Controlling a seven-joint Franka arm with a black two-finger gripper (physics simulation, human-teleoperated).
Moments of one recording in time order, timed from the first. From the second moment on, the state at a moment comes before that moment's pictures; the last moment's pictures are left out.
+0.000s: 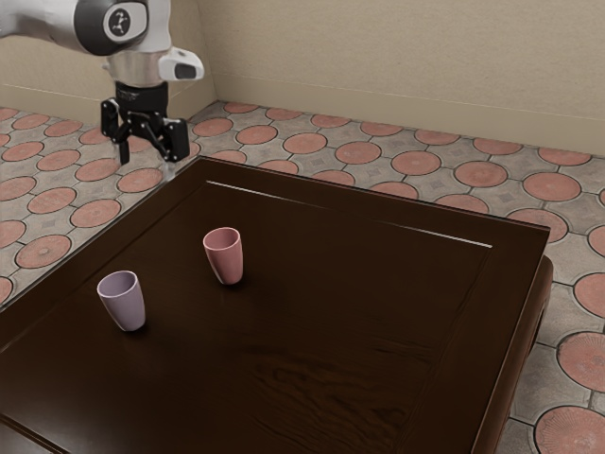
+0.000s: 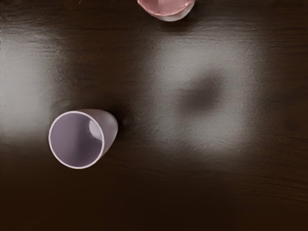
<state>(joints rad) 0.13 0.05 -0.13 -1.54 0.16 1.45 -0.04</state>
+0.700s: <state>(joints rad) 0.07 0.49 -0.06 -1.49 0.18 1.93 0.04</state>
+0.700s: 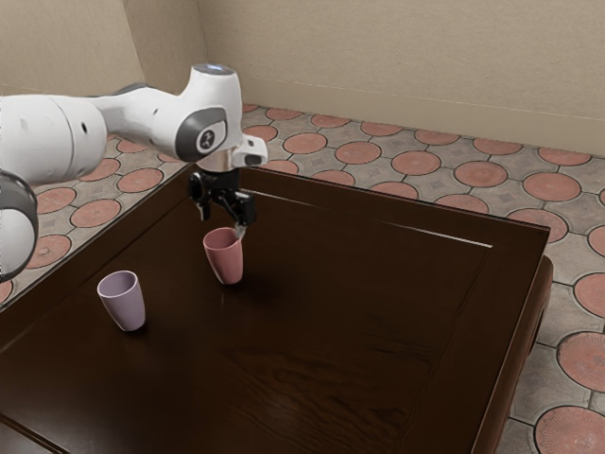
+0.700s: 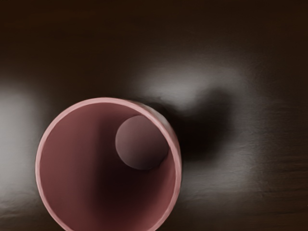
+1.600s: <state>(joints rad) 0.07 0.62 -0.06 -1.50 0.17 2.13 0.12</state>
